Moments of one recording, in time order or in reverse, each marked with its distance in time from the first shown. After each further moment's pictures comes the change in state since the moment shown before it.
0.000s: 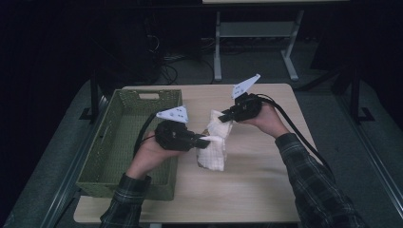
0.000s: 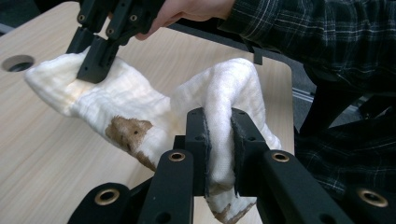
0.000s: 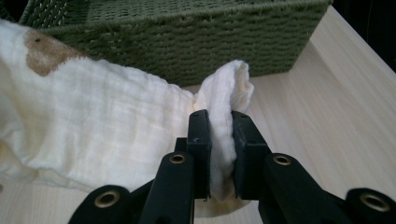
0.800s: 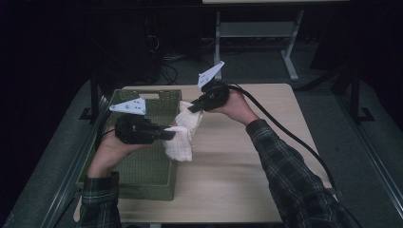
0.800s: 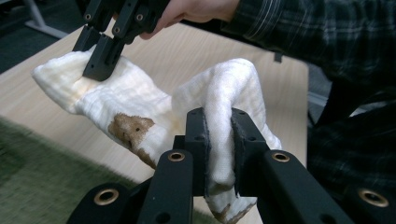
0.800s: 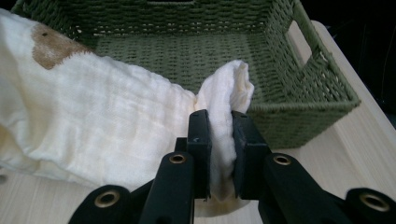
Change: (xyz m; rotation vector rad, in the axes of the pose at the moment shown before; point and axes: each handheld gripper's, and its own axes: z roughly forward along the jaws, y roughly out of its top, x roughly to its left) left arm 0.013 -0.022 -0.080 -0.018 0.099 -0.011; right arm -0.002 0.082 0.050 -0.025 0.049 -0.108
